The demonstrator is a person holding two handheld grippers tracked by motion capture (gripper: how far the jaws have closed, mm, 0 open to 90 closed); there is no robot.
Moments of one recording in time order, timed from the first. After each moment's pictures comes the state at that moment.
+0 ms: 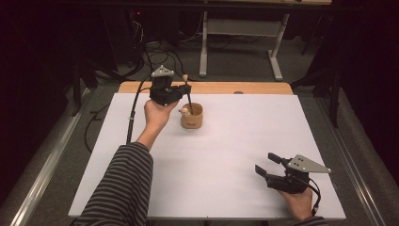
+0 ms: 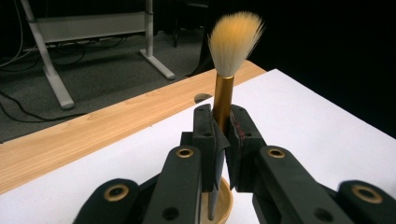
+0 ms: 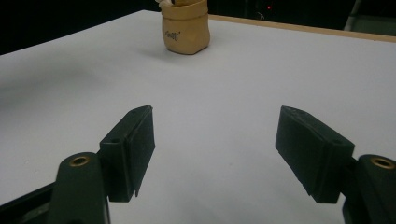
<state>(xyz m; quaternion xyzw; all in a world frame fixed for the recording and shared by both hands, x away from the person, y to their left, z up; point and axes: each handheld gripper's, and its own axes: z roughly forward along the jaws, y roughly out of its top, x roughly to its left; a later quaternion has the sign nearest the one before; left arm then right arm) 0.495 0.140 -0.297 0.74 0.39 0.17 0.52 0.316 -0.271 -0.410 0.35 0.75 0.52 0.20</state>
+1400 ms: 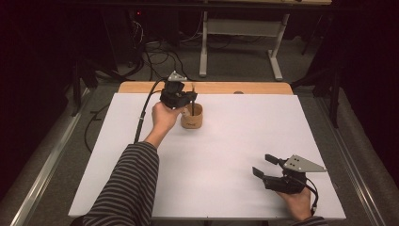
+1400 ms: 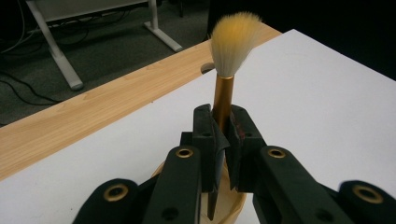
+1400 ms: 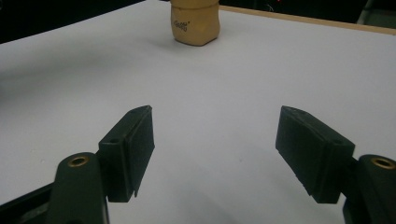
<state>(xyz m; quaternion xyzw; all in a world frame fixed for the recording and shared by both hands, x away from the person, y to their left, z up) 0.507 0.115 -0.319 0.78 0.39 0.17 0.46 0.317 -0.266 -0.412 0.34 0.77 0.51 0.18</state>
